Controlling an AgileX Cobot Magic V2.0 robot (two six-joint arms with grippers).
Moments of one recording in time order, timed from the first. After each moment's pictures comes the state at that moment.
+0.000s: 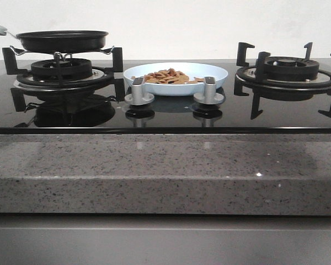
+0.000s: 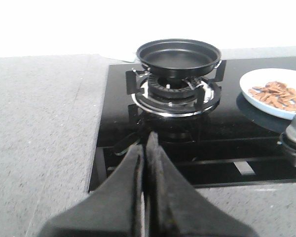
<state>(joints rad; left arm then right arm) -0.02 0.18 -0.45 -0.17 0.54 0.17 0.19 0.64 -0.75 0.29 0.98 -0.22</state>
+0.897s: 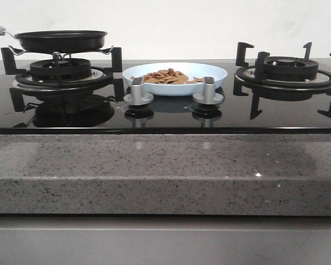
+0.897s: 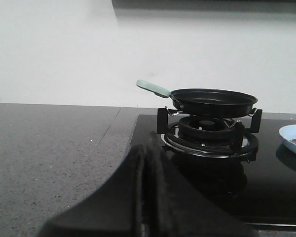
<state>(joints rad) -0.01 0.00 0.00 -0.06 -0.05 0.02 0.19 0.64 -0.75 0.29 0.98 -0.22</state>
